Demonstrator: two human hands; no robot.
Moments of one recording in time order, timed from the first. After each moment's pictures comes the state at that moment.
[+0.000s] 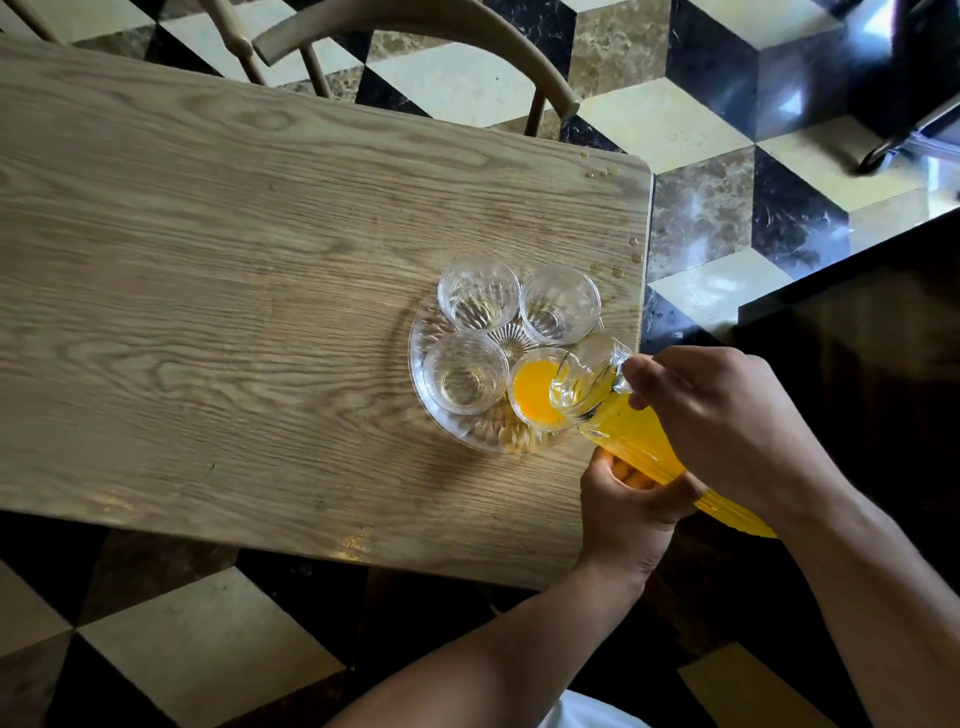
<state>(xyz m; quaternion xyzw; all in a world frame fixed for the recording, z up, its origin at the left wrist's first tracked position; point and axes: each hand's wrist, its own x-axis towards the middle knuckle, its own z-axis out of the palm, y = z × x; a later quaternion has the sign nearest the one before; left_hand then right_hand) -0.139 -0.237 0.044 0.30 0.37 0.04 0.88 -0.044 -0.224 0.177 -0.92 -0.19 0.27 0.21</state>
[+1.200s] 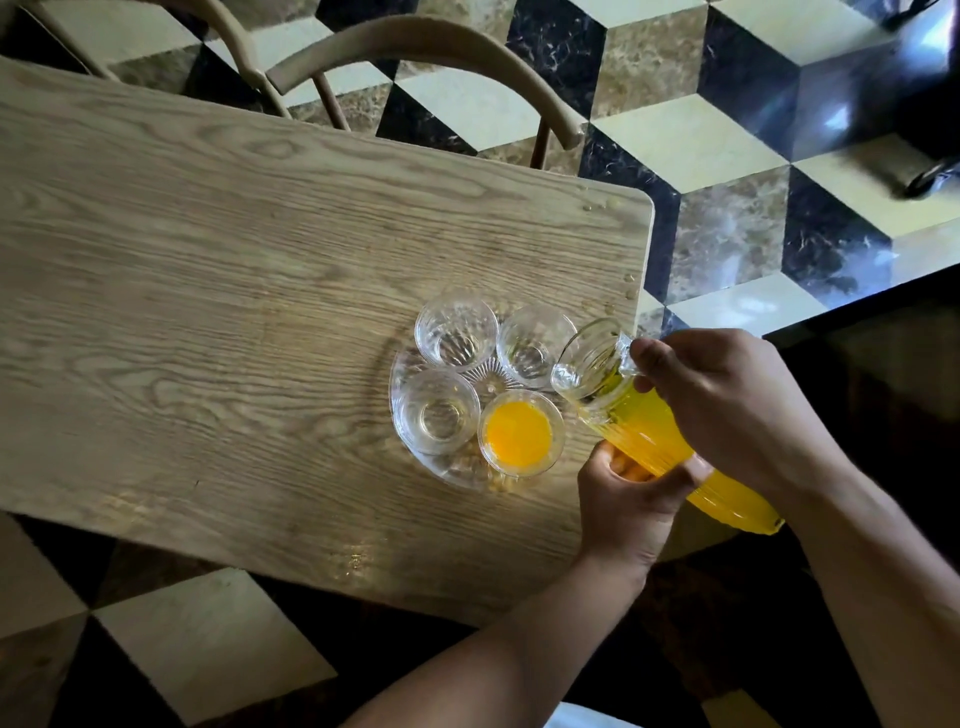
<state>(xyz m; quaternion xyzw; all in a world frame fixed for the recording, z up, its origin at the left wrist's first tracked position) -0.070 -0.237 0.055 0.33 0.42 0.09 0.84 0.029 -0.225 0.174 -0.90 -0.18 0.30 0.27</state>
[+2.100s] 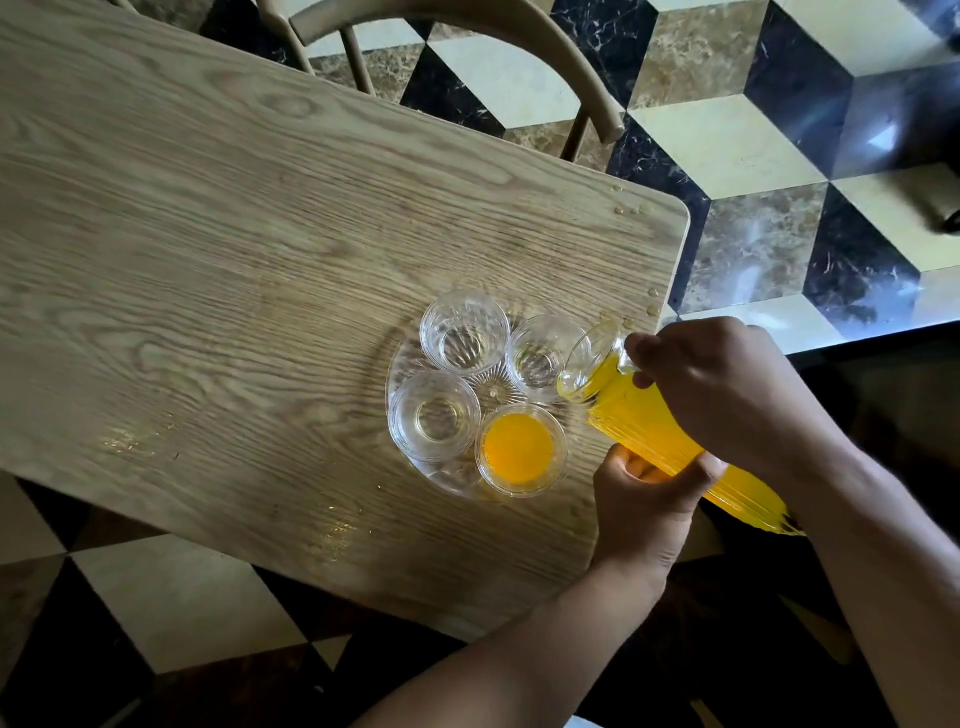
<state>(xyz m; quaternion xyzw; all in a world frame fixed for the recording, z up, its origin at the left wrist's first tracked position) -0.033 -0.248 0.032 0.28 0.48 0.12 0.82 0.059 -0.190 0.165 -0.90 -0.25 0.32 0.17</state>
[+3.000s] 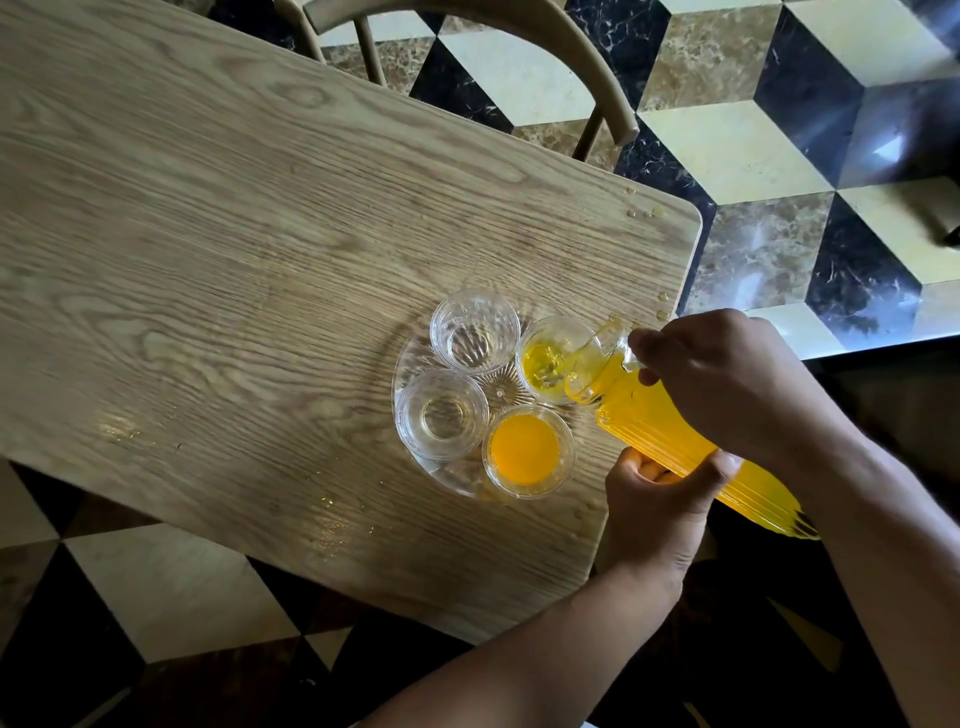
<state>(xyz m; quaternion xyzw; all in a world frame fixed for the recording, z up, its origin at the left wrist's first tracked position) -0.032 -0.245 0.041 0.28 0.48 0.09 0.83 0.061 -0.176 0.162 -0.90 -0.27 0.32 0.12</state>
